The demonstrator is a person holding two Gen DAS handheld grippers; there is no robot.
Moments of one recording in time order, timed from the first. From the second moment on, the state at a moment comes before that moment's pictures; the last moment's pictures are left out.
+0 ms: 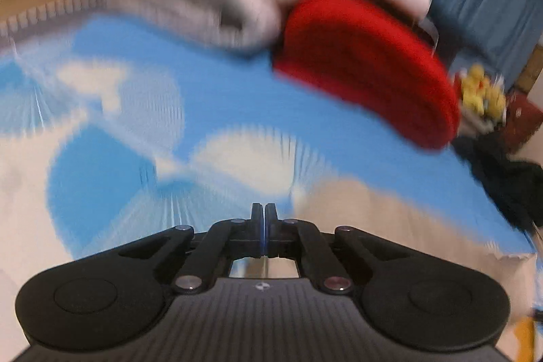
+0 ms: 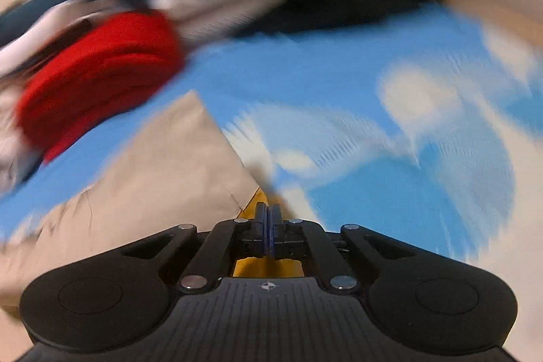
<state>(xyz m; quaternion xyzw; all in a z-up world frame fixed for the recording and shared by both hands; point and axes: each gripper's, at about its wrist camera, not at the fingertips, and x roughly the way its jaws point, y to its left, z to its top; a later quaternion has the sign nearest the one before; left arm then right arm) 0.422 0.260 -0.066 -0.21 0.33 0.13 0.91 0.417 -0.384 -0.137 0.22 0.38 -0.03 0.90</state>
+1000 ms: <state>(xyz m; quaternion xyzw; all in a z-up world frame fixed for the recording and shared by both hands) 0.412 0.236 -0.088 -0.16 0.47 0.06 0.87 0.395 -0.387 -0.121 0.22 0.44 -0.01 0.87</state>
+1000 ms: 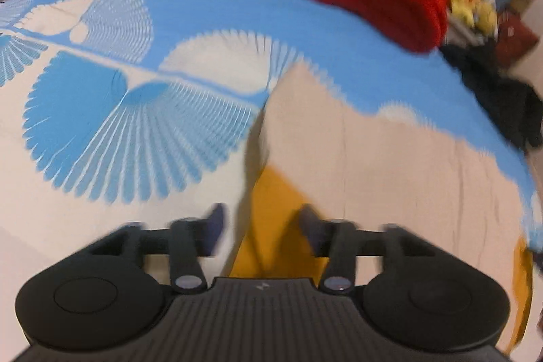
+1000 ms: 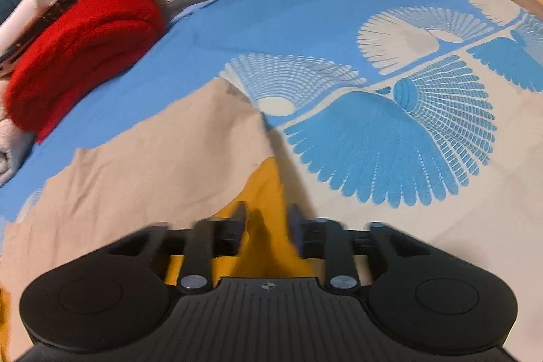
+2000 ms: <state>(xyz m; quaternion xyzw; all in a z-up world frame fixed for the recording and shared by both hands) 0.188 0.189 -0.021 -0.23 0.44 -0.01 0.87 0.187 -0.436 -0.040 0.31 0.45 -0.03 0.84</state>
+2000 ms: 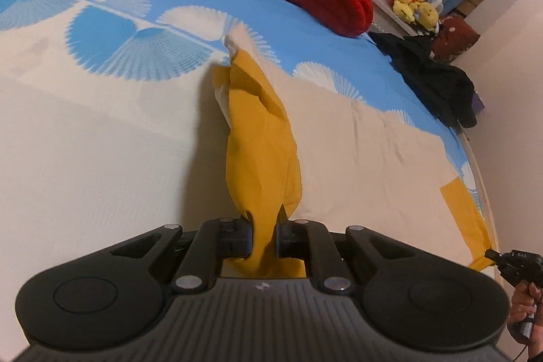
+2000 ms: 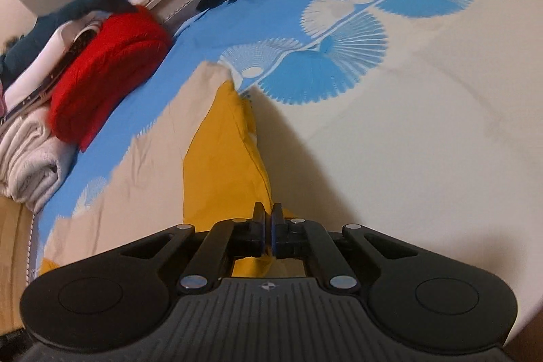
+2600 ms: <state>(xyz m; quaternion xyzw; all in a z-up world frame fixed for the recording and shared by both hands) 0.110 0.168 -0.046 -0.19 0.44 0.00 0.88 0.124 -0.361 -0.058 0.11 0.44 -0.02 0.89</state>
